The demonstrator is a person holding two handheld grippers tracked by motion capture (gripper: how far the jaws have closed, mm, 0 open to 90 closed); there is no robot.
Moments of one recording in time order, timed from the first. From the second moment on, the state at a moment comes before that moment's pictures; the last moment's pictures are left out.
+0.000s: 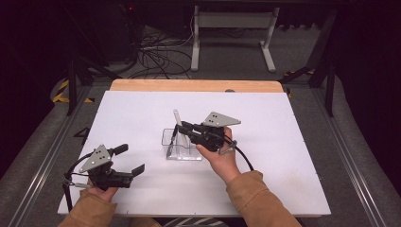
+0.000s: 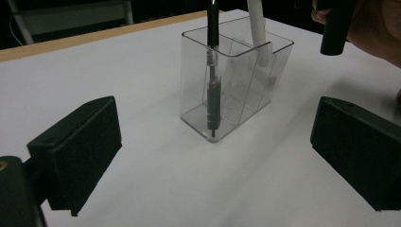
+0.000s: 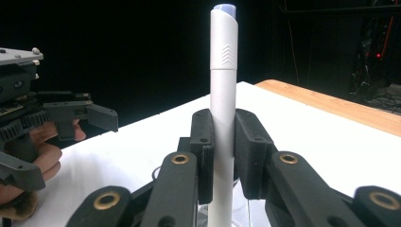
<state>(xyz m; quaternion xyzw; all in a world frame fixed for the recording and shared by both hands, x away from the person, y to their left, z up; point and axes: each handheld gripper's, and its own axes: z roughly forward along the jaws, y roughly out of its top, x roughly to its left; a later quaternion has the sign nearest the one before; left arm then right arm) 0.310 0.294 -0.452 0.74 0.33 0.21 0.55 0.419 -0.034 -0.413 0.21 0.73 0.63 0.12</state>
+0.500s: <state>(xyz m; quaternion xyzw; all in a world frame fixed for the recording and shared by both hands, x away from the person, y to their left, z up) 0.310 0.293 -0.452 0.74 0.33 0.21 0.55 0.411 -0.046 -0.409 0.22 0.73 0.63 0.14</state>
